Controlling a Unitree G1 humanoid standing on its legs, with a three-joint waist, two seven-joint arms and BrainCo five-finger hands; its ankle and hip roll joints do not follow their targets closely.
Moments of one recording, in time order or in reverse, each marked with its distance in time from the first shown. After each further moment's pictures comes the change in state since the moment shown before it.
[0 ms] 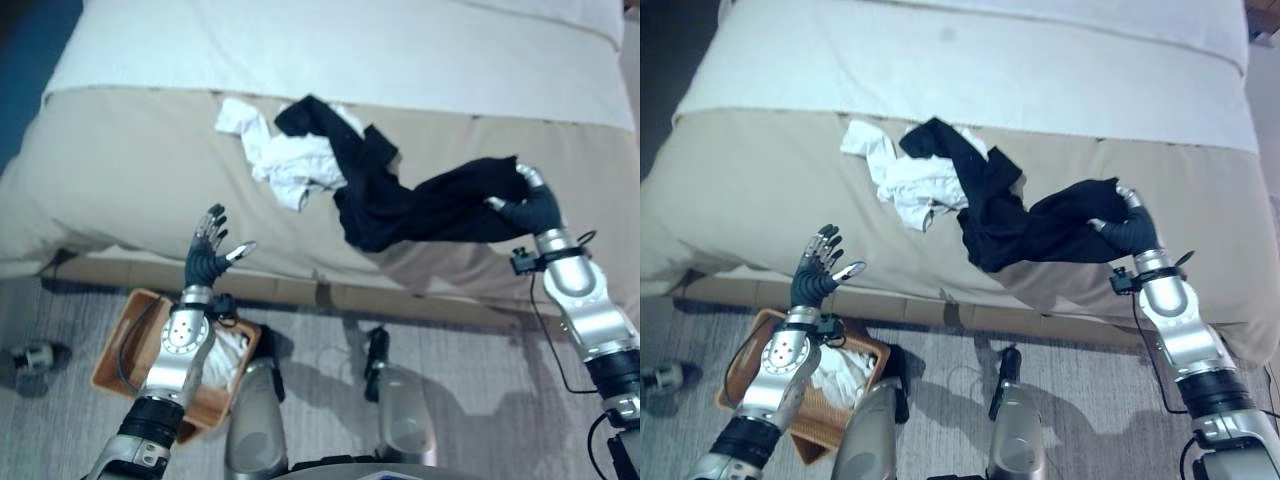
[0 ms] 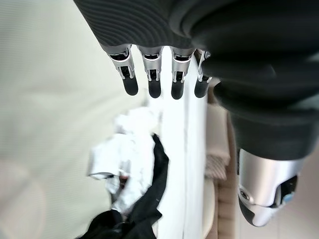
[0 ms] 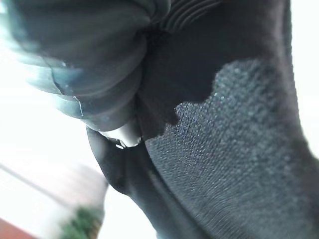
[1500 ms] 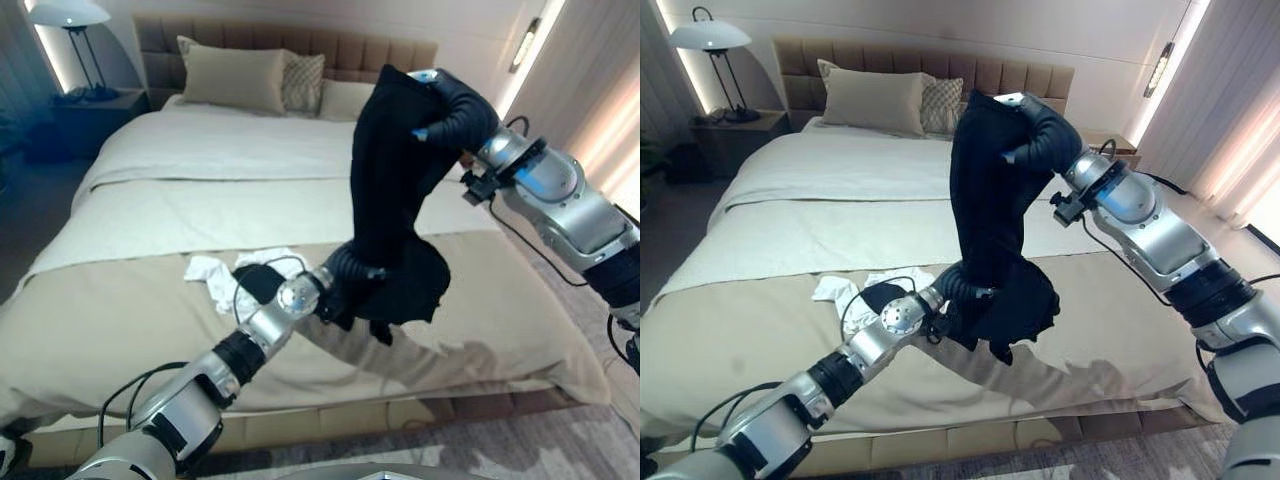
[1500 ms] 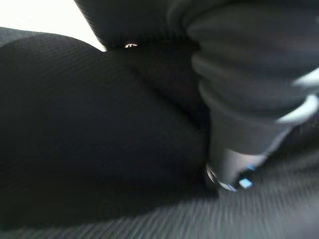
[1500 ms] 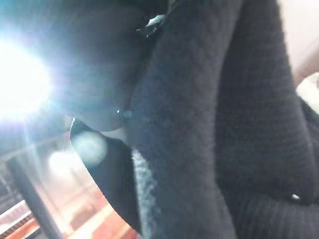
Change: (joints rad) left arm -0.445 -0.185 -0.593 0.243 -0.070 0.172 -0.247; right arm -0.627 -0.200 0.562 -0.117 0.450 0.075 0.218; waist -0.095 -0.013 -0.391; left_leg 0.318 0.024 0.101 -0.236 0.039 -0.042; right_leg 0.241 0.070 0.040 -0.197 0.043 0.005
